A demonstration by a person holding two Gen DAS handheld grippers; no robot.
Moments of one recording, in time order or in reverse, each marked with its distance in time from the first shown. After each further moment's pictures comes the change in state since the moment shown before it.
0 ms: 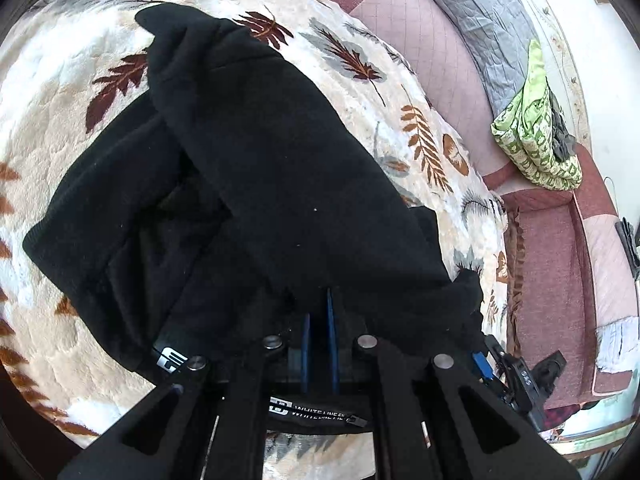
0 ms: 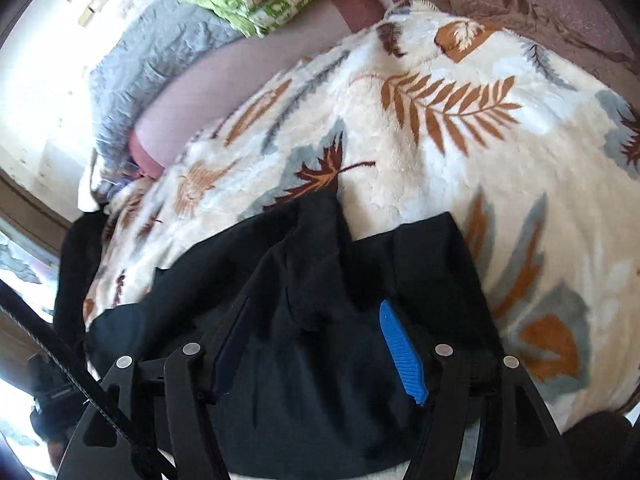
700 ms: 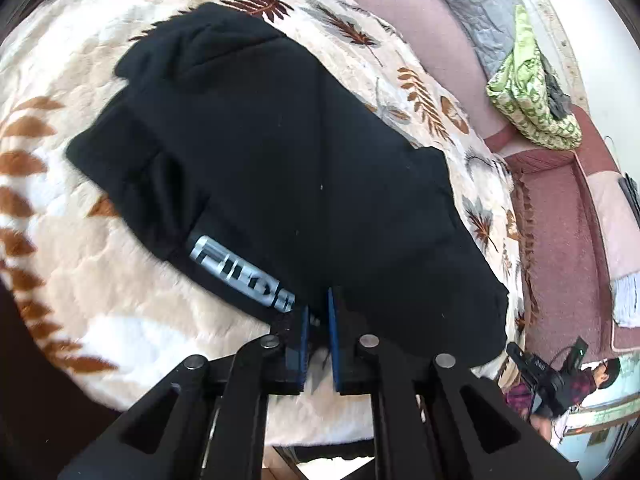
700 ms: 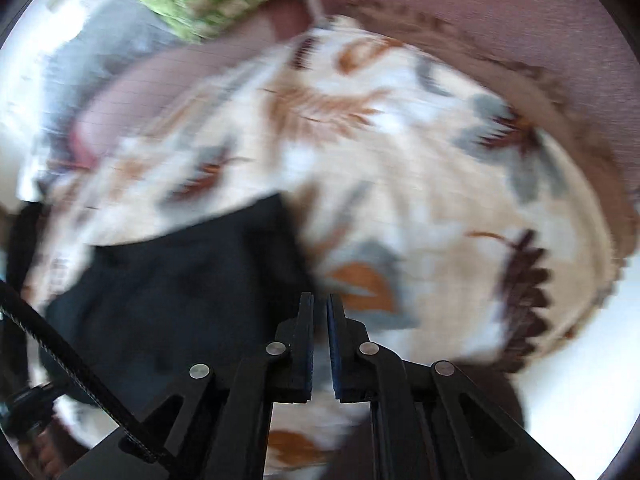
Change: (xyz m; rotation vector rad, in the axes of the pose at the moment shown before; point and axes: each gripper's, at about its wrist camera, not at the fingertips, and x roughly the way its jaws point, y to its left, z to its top) left arm -0.021 0.015 -0.045 0.099 0.049 0.033; right arm -0.076 -0.047 -0.025 -0.015 0.006 -0.350
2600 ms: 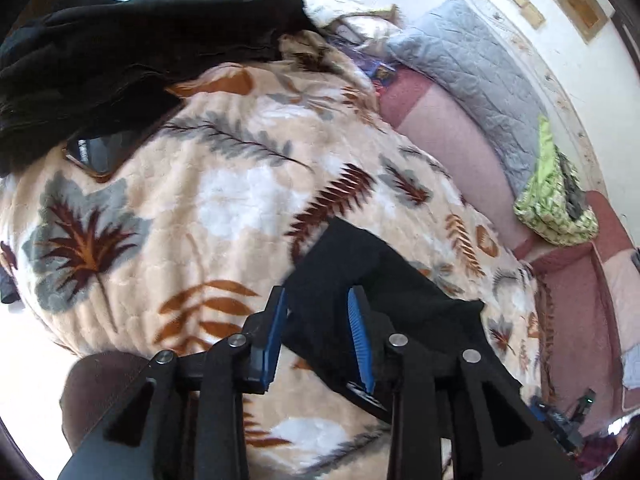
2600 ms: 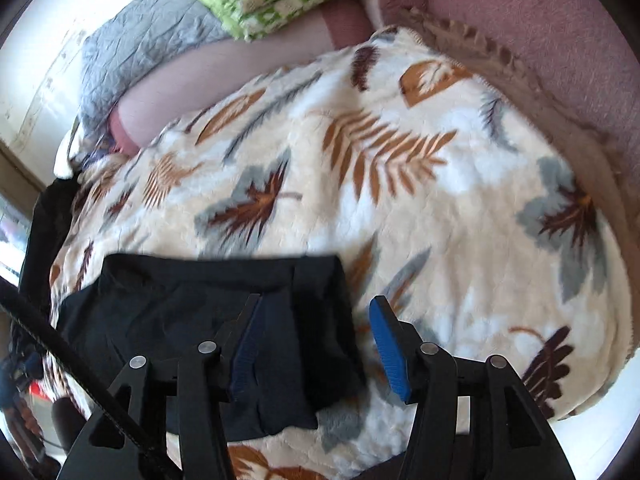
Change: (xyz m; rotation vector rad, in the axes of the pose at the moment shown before) left arm -0.123 0.051 0.053 -0.064 -0.360 0.139; right arm 0.004 0.017 0.053 -0.148 0.012 0.197
